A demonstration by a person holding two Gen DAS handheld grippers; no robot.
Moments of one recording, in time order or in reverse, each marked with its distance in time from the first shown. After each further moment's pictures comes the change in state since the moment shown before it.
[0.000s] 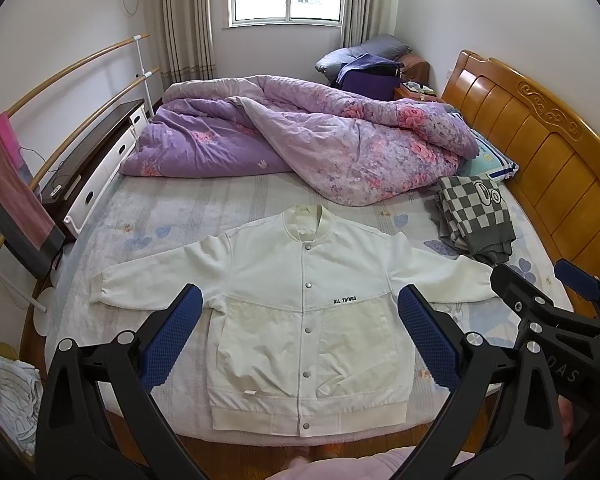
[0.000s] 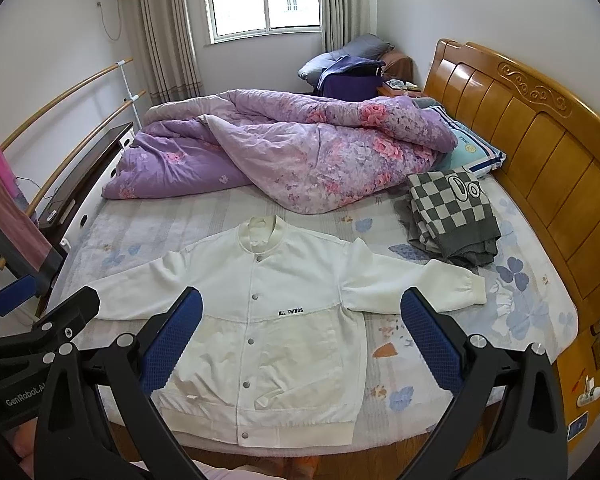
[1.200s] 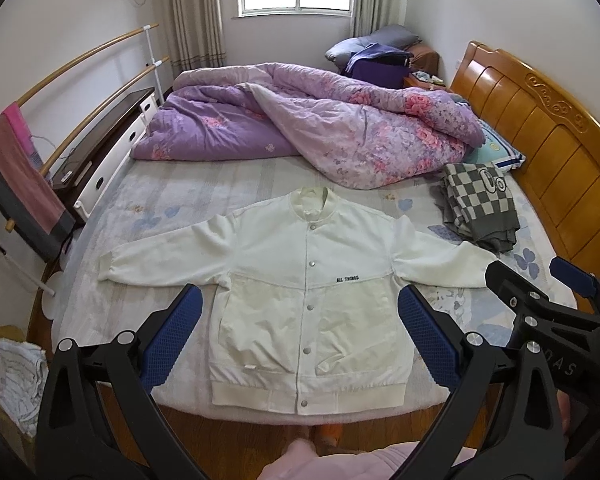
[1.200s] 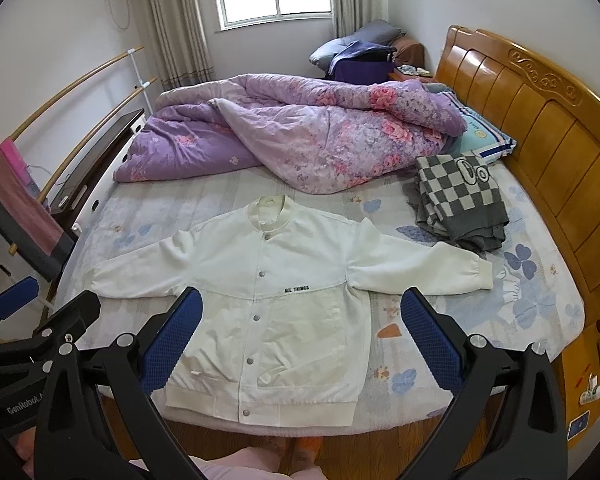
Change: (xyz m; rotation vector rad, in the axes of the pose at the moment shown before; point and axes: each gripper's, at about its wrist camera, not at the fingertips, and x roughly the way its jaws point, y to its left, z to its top) left arm -0.023 -0.010 -0.030 -0.019 0.048 0.046; right arm -0.007 -0.008 -0.018 -0.015 0.062 0.058
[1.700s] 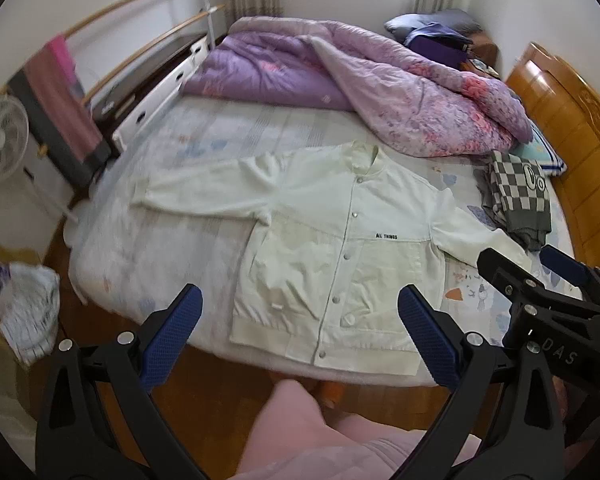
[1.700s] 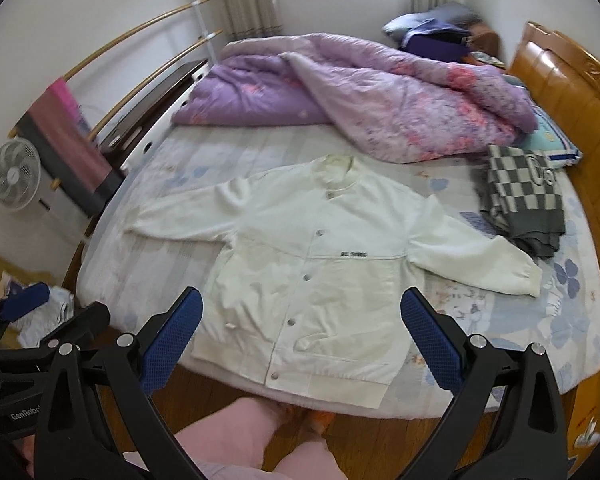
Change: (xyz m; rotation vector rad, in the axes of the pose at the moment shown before) left arm -0.004 0.051 -0.052 -0.190 0.155 0.106; right arm 0.028 0.050 -0.020 -0.167 0.140 0.201
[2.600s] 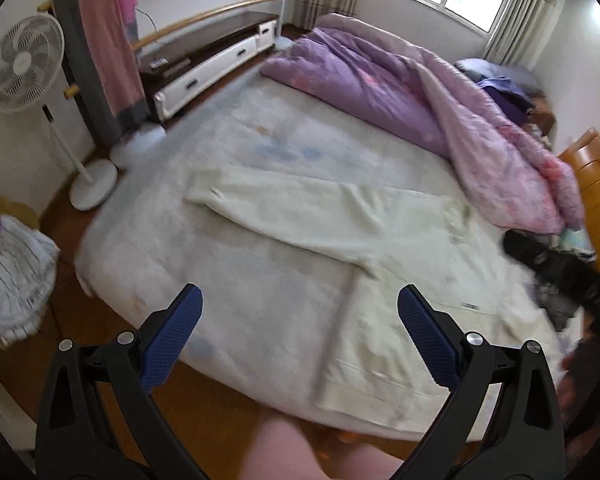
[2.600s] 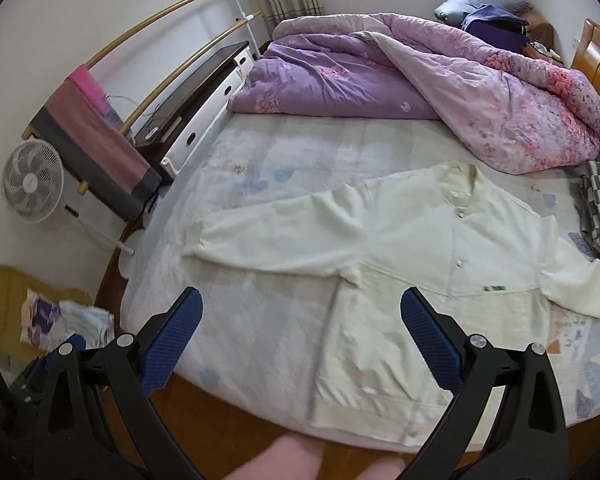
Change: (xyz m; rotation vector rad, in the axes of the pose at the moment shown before) left arm 0.119 0.298 0.075 -0.207 -0.014 0.023; right arm 0.164 0.220 0.101 0.027 0.055 0.120
